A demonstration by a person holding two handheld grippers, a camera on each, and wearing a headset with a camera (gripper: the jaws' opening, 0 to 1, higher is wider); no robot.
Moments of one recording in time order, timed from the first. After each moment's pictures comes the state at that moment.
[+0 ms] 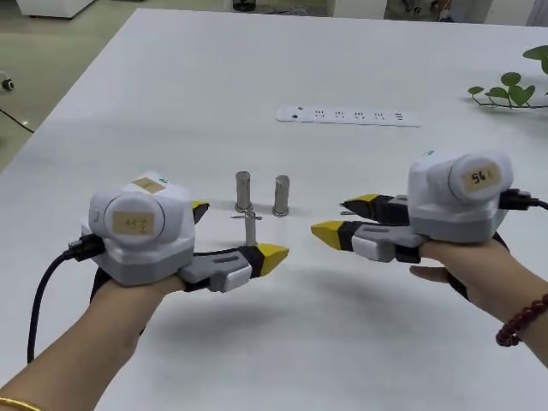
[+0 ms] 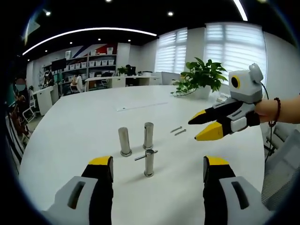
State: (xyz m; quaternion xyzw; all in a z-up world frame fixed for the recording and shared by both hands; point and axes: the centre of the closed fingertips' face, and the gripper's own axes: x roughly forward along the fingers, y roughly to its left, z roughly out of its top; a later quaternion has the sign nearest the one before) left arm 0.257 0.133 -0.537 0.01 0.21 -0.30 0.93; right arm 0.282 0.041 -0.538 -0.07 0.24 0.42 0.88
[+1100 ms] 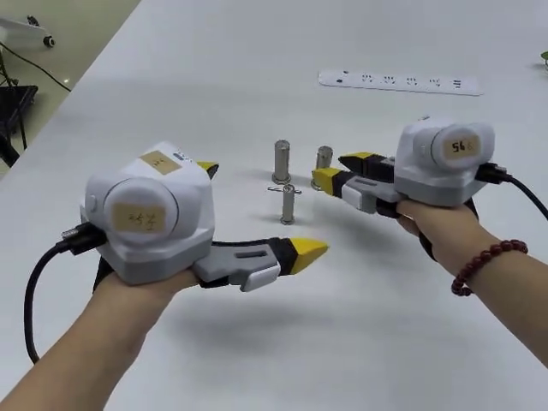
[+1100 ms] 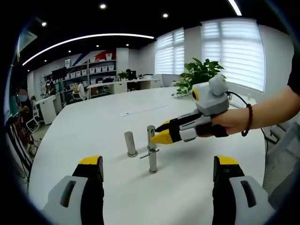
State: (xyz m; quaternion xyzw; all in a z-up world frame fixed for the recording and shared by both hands) left arm 0.246 0.149 -0.526 0.05 0.19 -0.29 0.94; right arm 0.341 0.096 -0.569 -0.03 0.20 0.41 0.89
